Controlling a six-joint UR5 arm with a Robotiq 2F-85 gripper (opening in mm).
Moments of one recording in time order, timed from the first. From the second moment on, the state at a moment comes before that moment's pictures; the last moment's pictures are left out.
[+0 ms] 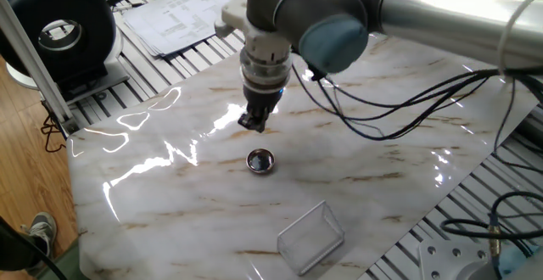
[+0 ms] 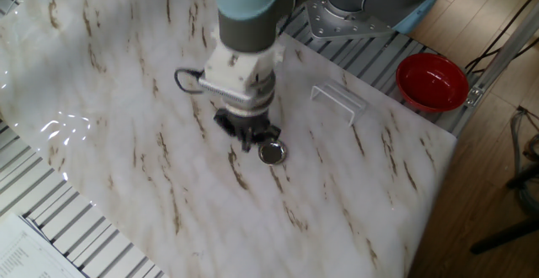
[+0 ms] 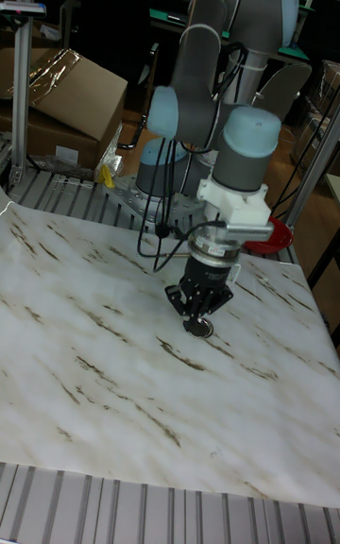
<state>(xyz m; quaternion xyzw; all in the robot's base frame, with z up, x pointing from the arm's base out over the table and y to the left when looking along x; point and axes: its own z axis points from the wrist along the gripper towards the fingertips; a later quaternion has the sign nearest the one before) 0.510 0.084 0.059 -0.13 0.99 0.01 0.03</state>
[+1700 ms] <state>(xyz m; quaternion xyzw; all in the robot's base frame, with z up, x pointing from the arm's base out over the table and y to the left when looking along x) 0.470 0.108 0.180 -0.09 0.99 0.00 0.06</state>
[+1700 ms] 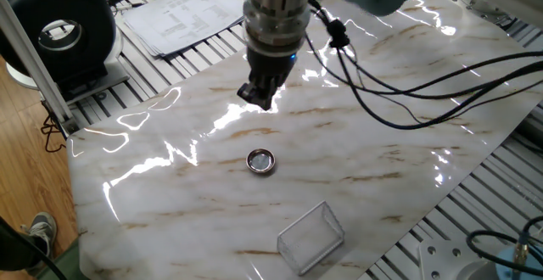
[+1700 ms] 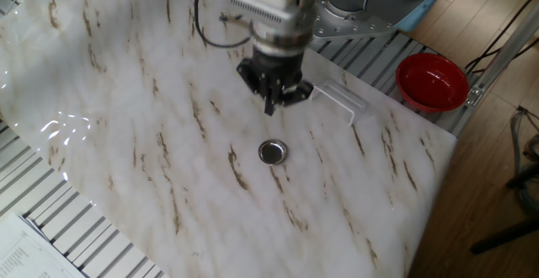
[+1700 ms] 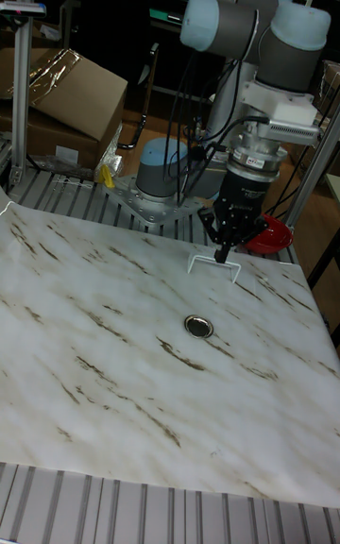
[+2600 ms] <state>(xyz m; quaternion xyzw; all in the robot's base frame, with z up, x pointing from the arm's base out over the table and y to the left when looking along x) 0.441 0.056 0.186 -0.04 1.00 -0.03 0.01</state>
